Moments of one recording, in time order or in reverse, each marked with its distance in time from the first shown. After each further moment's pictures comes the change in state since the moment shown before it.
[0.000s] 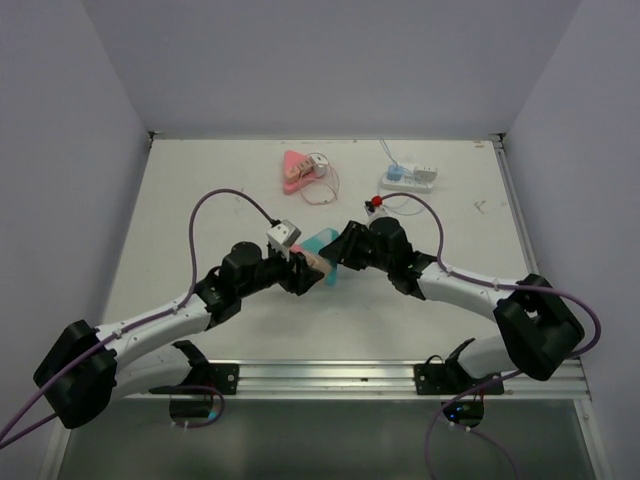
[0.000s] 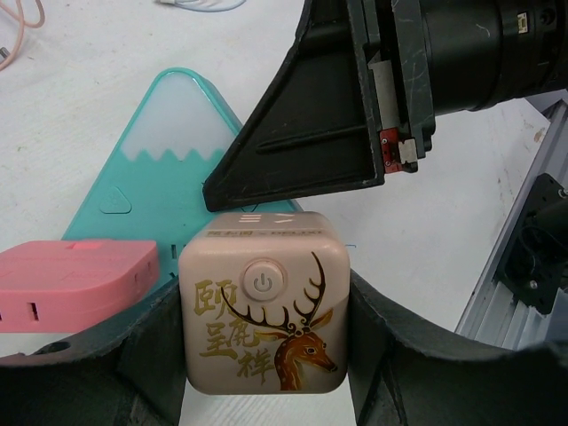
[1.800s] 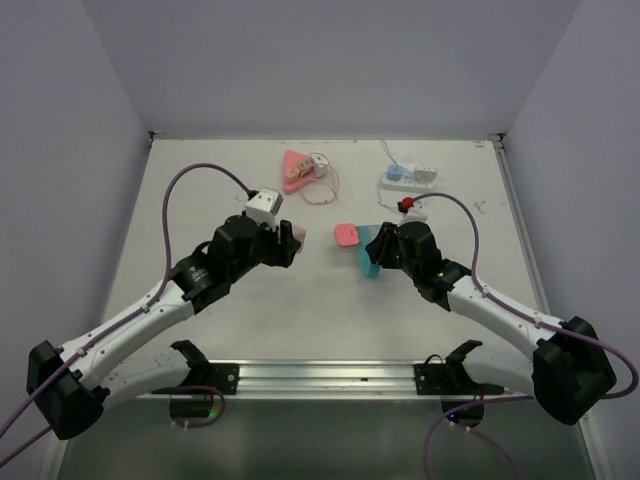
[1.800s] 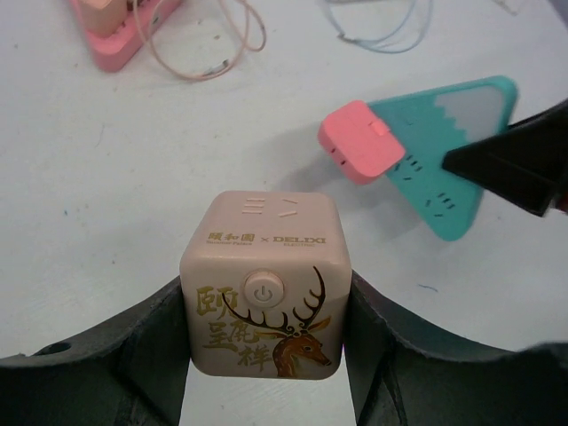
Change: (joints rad) left arm 0.005 -0.103 0.350 -0.570 -0.352 -0.021; right arm -0.091 -0.262 -0.076 -0.266 0.322 -0.366
